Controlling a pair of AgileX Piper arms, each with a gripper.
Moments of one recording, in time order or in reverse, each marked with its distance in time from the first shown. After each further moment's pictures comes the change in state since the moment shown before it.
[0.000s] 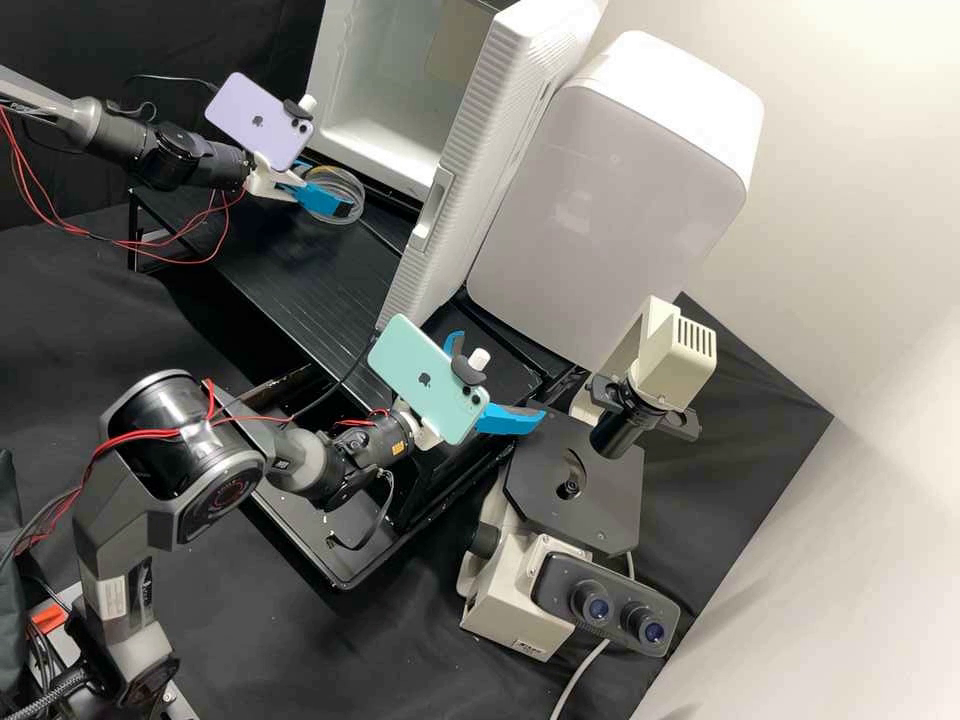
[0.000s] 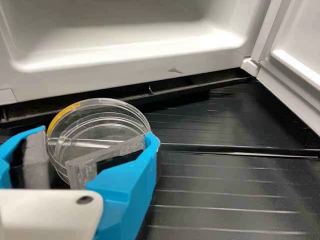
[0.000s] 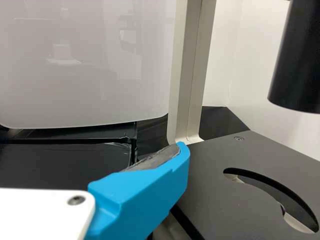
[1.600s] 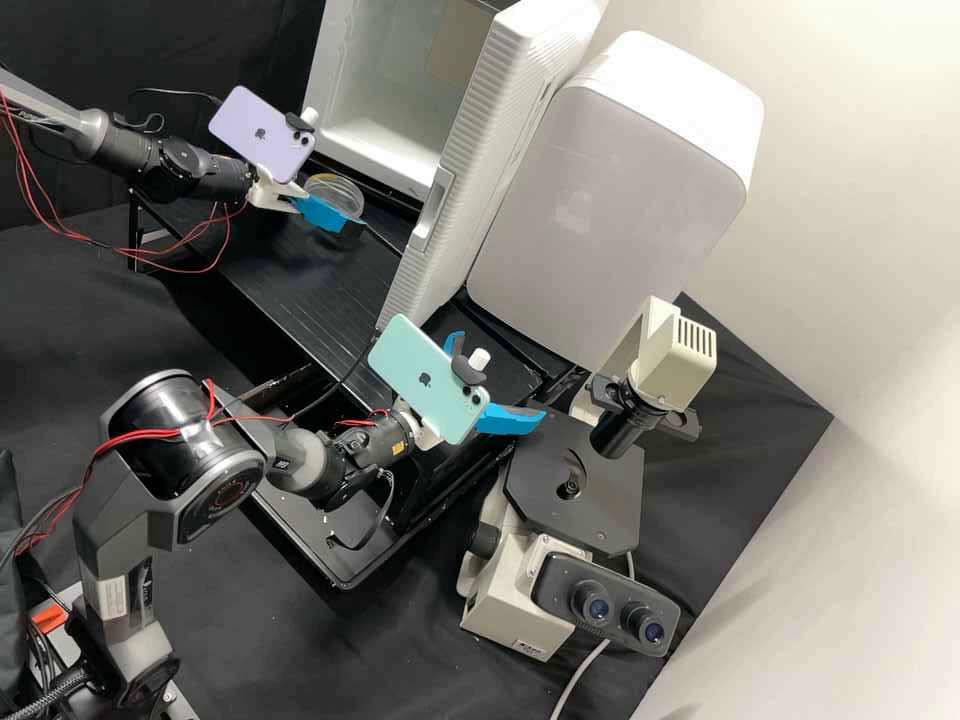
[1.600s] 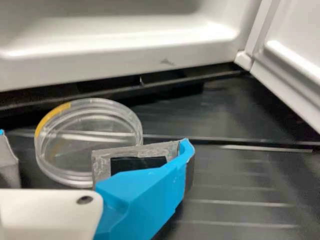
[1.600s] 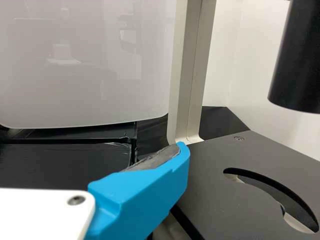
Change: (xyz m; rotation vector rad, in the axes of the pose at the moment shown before) left arm 0.005 -0.009 0.004 -0.017 -0.036 0.018; right arm 0.000 0.000 0.000 0.000 0.000 0.000
